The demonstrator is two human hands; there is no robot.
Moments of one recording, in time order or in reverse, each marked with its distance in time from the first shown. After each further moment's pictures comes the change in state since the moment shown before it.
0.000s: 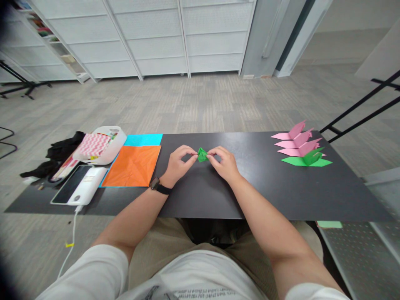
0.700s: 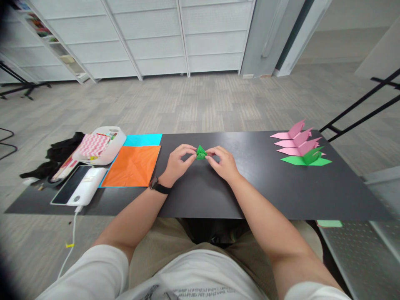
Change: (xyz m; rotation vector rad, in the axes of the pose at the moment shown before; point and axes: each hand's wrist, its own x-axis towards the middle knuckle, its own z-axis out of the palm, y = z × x) left_hand 0.000 -0.006 -0.001 -0.007 -0.027 0.013; right_hand 0.000 0.002 0.001 -0.008 -0.041 -0.040
